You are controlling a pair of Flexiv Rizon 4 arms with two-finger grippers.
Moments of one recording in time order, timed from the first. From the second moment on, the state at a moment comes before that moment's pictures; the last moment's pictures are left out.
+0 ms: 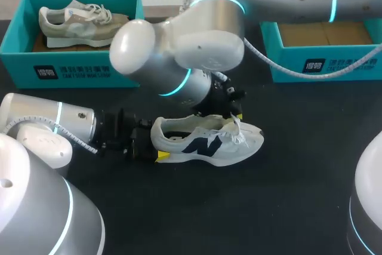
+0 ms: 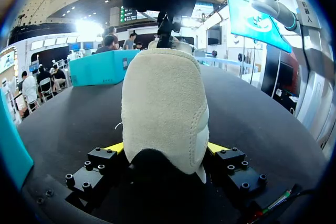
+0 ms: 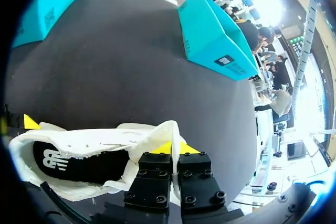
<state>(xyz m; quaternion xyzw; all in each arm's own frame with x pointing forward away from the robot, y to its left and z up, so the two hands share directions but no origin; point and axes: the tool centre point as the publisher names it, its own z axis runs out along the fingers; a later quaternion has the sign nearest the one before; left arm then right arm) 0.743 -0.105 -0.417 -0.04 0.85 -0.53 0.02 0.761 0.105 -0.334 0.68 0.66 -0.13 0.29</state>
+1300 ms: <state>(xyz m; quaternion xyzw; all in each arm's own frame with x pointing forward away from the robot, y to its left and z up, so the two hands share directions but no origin) 0.743 -0.105 -0.417 -0.04 0.85 -0.53 0.02 0.804 0.206 -0.242 0.48 0.80 0.09 0.36</state>
